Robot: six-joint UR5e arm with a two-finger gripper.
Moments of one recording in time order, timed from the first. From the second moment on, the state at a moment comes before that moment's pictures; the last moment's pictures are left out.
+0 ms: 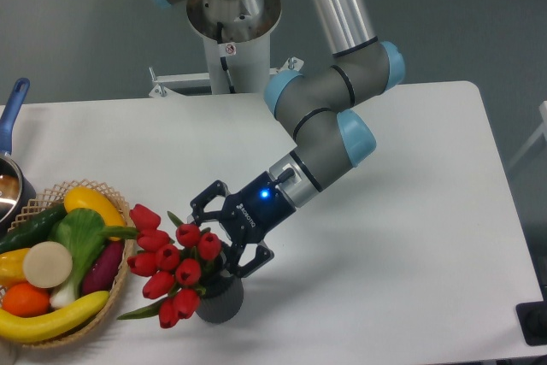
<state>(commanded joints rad) 2.54 -2.01 -1.78 -0.74 0.34 1.32</state>
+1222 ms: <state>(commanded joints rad) 2.87 -1.82 -1.76 -0.75 1.10 1.18</state>
